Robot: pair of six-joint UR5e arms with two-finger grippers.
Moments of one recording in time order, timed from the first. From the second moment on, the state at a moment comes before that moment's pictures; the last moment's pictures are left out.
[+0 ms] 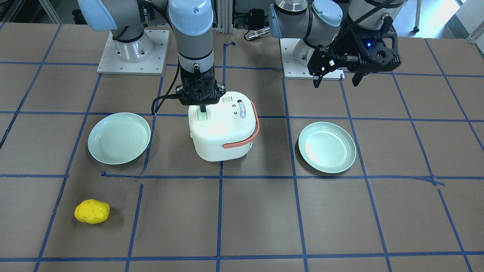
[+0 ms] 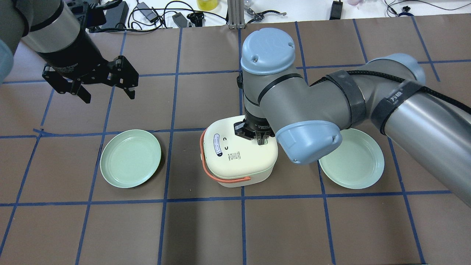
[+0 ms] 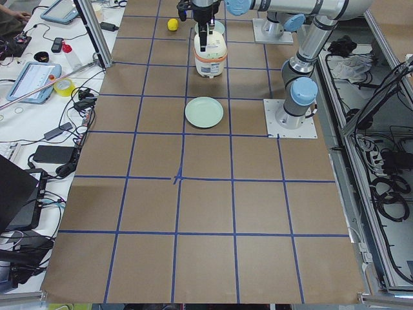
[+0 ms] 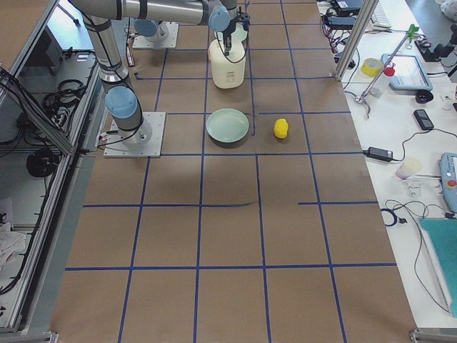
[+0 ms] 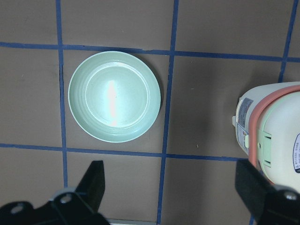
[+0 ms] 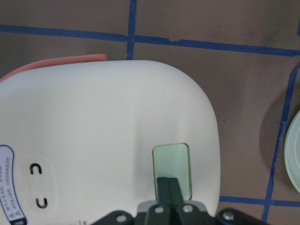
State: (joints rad) left arm -1.55 -1.50 -1.59 -1.62 1.59 -0.05; right arm 1.96 -1.47 1.79 -1.89 -1.57 0.30
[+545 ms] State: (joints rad) left arm -1.55 -1.50 -1.59 -1.62 1.59 -0.05; right arm 1.96 -1.47 1.78 -1.90 -1.62 0.30
